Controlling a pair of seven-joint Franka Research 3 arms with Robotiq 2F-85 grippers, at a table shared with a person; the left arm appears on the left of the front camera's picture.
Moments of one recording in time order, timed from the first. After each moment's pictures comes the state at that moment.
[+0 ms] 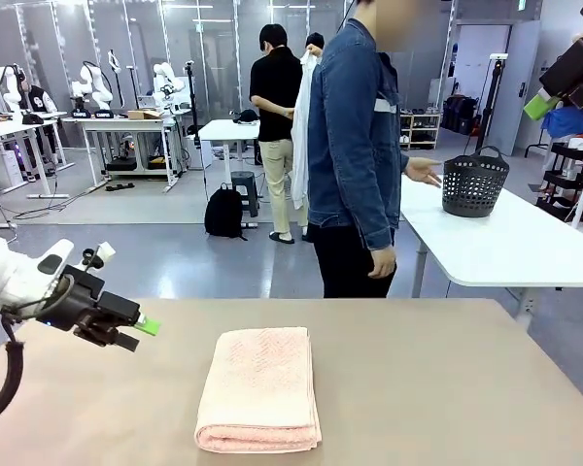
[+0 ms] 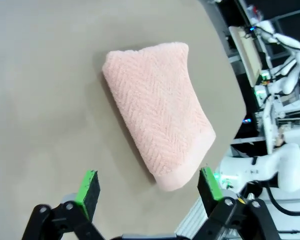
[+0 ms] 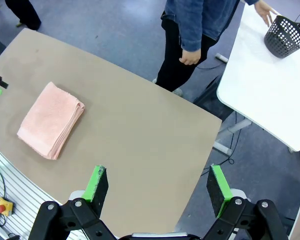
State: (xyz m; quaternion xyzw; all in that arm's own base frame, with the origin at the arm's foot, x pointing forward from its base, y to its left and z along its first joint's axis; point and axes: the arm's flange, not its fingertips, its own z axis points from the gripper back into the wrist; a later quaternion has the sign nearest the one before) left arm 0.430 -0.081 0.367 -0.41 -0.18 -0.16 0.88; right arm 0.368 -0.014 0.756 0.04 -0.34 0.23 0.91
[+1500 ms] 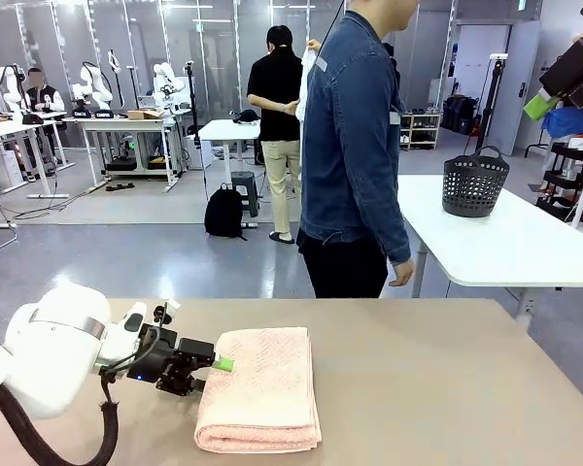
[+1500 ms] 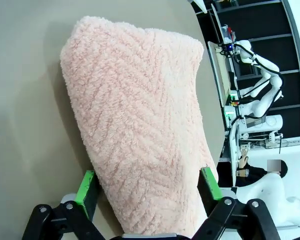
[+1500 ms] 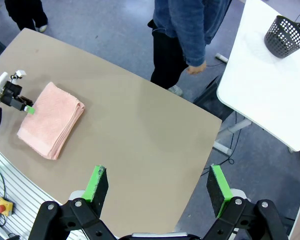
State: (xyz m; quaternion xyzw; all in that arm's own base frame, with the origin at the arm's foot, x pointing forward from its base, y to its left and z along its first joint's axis) left arm 0.448 -0.187 0.244 -0.50 -0.14 -0.09 0.85; right arm 0.368 -0.014 0.756 0.04 -0.34 0.23 0.91
